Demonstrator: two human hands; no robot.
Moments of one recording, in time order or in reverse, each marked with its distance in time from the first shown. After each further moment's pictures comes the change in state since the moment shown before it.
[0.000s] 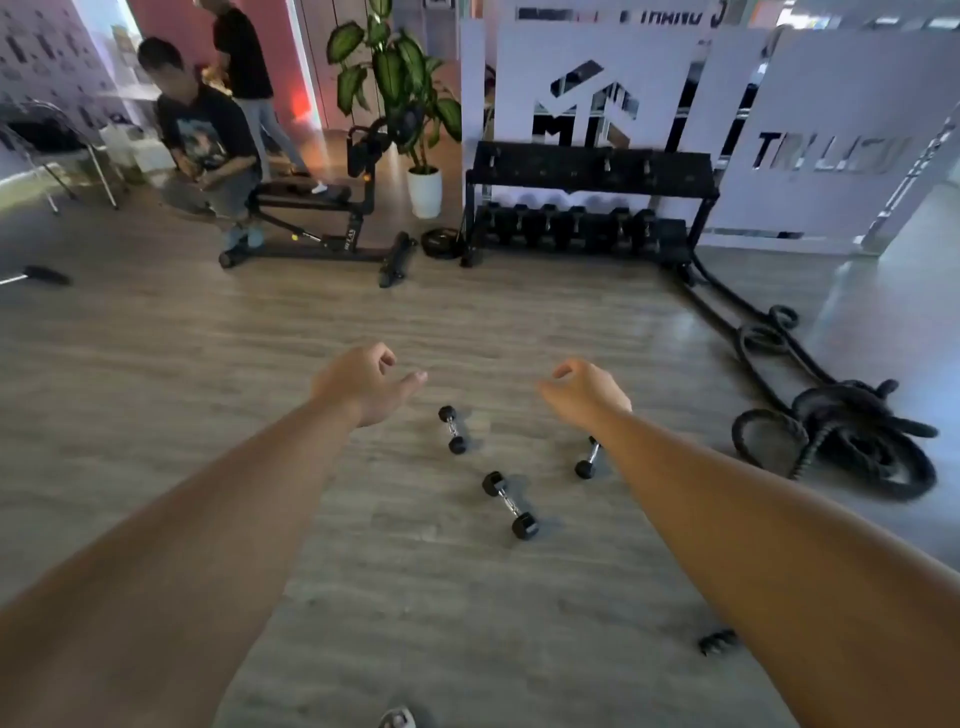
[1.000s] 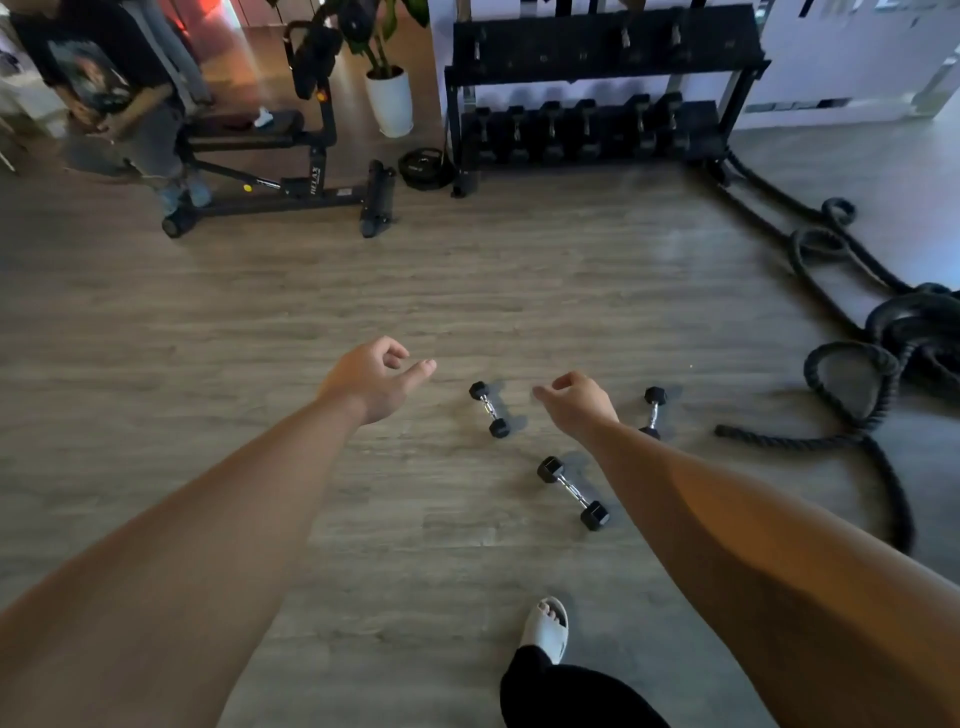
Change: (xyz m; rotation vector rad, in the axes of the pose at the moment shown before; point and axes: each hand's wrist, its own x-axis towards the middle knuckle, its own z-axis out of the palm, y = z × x) left_hand 0.316 -0.137 0.027 -0.211 -0.229 -0.049; right_hand 0.267 -0.115 0.186 0.327 -0.113 0.317
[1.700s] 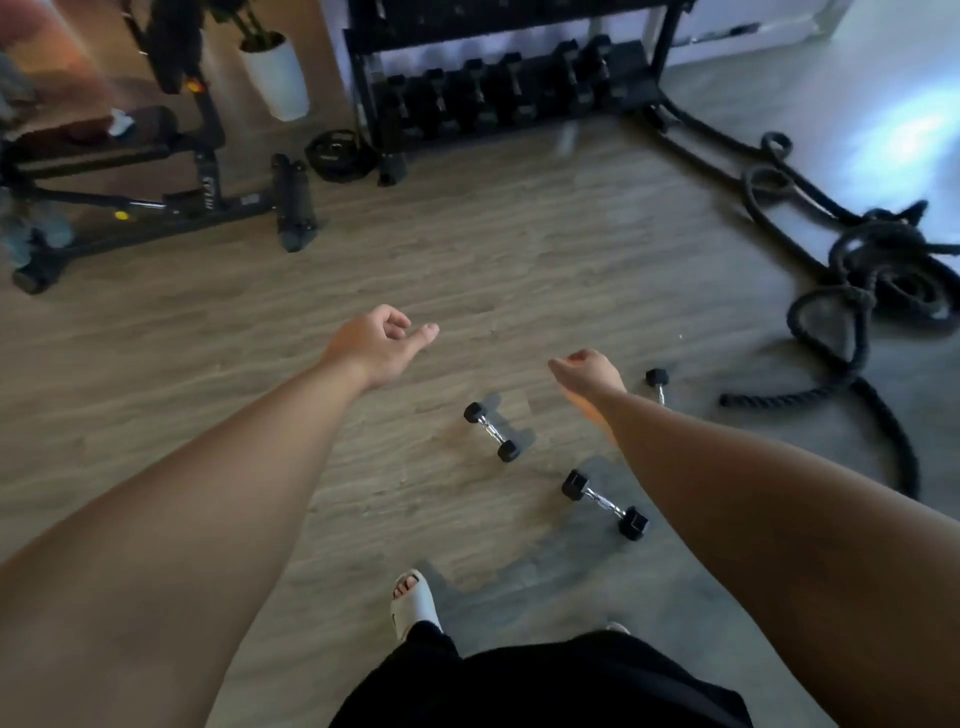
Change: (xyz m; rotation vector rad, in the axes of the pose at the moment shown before) left_hand 0.310 -0.013 -0.053 -0.009 -0.226 0.131; right_hand 0.198 -0.132 0.064 0.130 0.153 0.225
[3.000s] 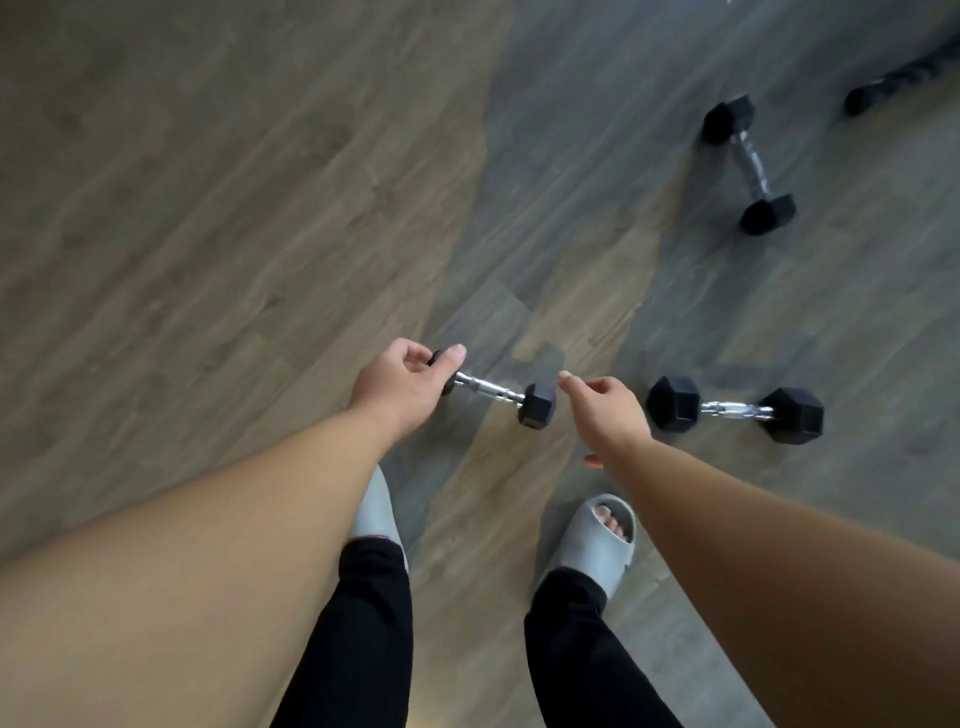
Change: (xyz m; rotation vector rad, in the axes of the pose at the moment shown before) left_hand 0.488 -0.263 0.427 0.219 -0.537 -0.196; right_hand 0.442 0.226 0.334 0.445 0.081 0.773
